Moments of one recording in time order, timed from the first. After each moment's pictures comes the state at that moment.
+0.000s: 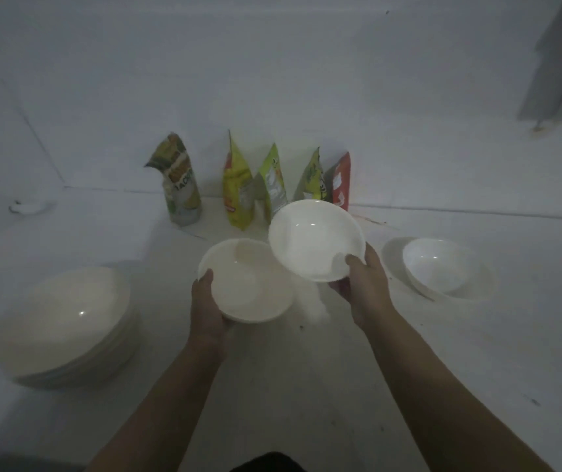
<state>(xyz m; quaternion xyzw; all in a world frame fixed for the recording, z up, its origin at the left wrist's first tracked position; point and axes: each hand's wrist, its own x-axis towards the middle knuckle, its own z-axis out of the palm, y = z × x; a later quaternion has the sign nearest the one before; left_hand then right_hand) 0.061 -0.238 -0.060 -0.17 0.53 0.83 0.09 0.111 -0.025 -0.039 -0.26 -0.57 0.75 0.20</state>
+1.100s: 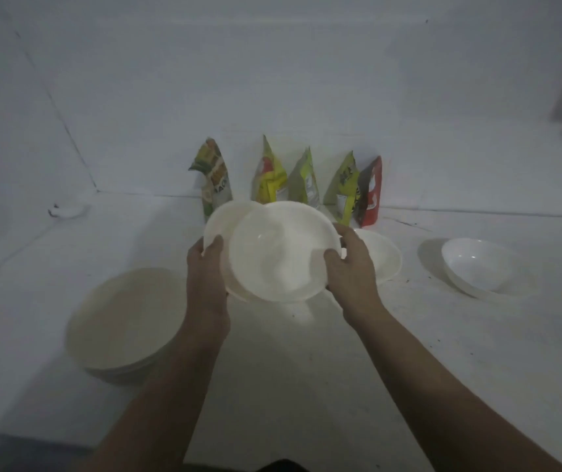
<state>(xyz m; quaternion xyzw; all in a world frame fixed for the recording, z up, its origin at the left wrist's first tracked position) 0.038 -0.316 -0.003 -0.08 0.60 0.80 0.01 0.098 -0.143 0.003 -0.18 -0.75 0.59 0.25</state>
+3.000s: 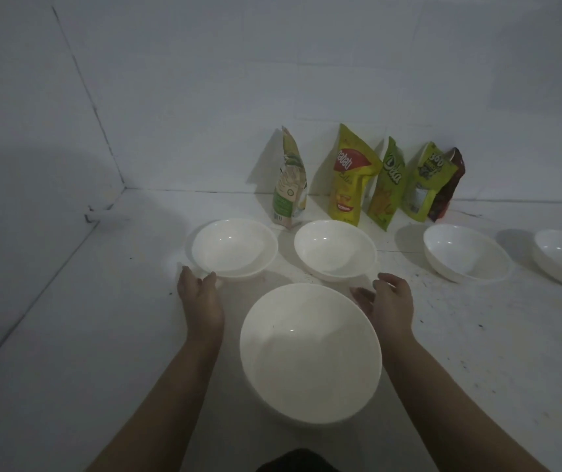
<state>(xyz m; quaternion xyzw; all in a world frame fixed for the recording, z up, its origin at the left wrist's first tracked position) -0.131 -0.525 -0.092 -0.07 0.73 0.68 0.00 -0.005 -0.309 -0.073 -0.44 -0.47 0.71 0.30</state>
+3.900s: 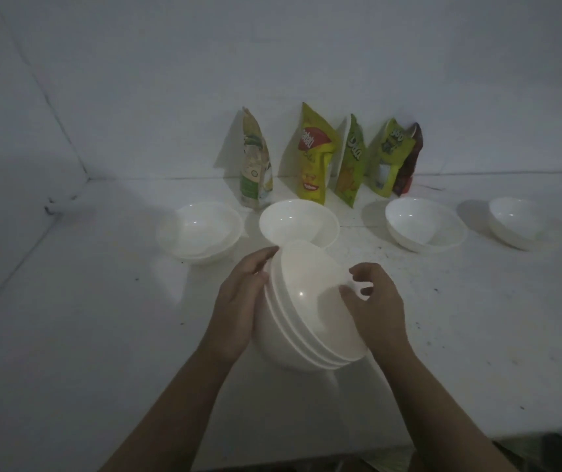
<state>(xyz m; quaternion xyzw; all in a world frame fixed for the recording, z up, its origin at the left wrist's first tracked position) -0.024 -0.487 -0.030 0.23 0.71 0.65 0.15 0.078 -0.313 -0.058 -0.36 -0.81 0.42 0.21</state>
